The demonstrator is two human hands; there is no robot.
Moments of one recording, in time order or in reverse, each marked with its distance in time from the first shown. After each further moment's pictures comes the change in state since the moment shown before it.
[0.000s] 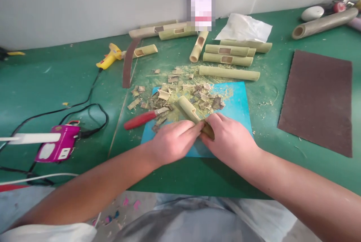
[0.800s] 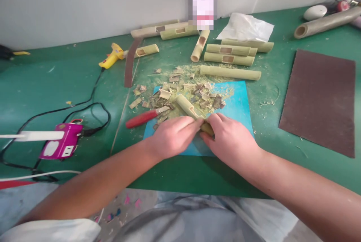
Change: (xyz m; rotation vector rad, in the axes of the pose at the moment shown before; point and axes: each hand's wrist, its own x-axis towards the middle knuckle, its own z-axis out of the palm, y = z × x) left_hand 0.001 0.004 0.003 0.038 0.055 0.006; right_hand -0.001 0.002 0.003 -0.029 0.027 -0.021
